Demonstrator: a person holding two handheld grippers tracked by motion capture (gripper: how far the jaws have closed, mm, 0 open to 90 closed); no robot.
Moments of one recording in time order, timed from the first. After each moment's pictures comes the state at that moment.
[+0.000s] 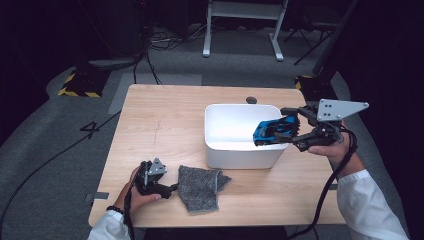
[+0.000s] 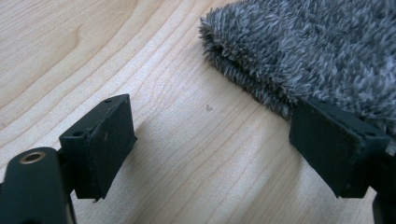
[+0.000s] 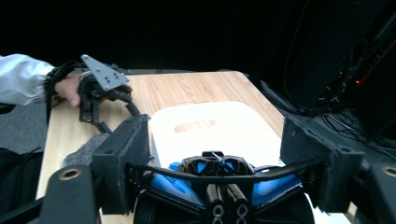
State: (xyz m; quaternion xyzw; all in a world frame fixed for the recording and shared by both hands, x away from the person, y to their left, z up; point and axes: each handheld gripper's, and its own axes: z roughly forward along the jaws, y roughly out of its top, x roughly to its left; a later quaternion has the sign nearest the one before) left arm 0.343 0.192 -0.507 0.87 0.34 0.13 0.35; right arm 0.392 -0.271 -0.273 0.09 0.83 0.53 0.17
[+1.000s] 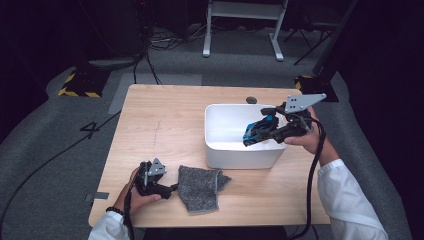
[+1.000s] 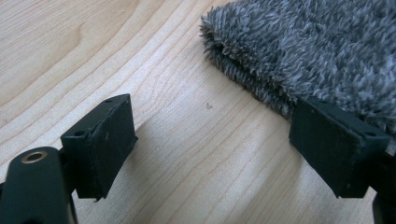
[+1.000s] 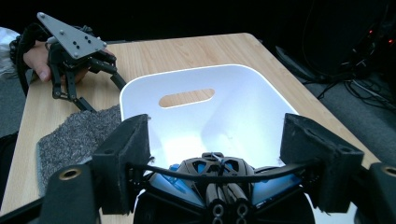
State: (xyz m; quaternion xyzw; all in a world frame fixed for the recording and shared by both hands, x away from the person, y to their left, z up) left arm 0.341 0.193 -0.507 0.86 0.34 0.13 0.35; right arm 0.445 -0.235 -0.314 0.10 0.86 0.48 0.13
